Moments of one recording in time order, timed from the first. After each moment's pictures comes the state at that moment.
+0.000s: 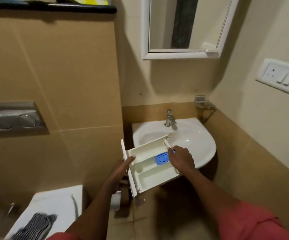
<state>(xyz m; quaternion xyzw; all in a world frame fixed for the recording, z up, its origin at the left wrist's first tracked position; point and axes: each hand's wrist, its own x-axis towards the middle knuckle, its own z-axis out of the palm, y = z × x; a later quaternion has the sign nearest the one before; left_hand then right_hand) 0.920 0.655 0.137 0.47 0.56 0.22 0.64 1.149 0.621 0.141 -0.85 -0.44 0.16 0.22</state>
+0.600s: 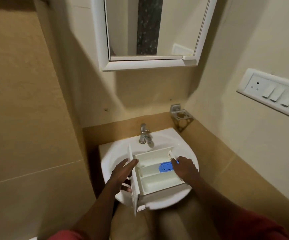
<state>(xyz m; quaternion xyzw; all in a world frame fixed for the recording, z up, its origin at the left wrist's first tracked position) 1.075 0.818 0.109 0.54 0.51 0.12 0.66 1.294 0.701 0.119 -0.92 -0.32 0.16 0.17</state>
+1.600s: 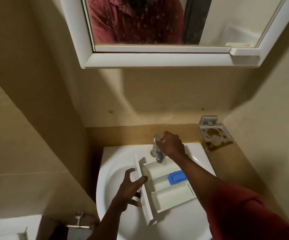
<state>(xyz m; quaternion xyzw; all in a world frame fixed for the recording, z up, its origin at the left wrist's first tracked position) 1.171 0.859 0.051 0.43 0.57 0.19 0.67 1.376 0.927 0.115 -0.80 -0.51 0.21 0.22</state>
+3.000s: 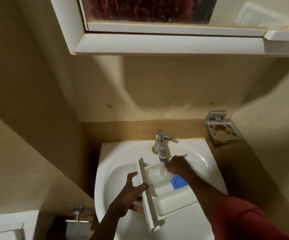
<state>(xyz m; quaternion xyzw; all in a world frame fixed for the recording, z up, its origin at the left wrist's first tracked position) 1.165 0.865 0.033 0.42 0.53 0.13 0.72 1.390 0.906 0.028 -0.83 -0.47 0.29 -0.01</state>
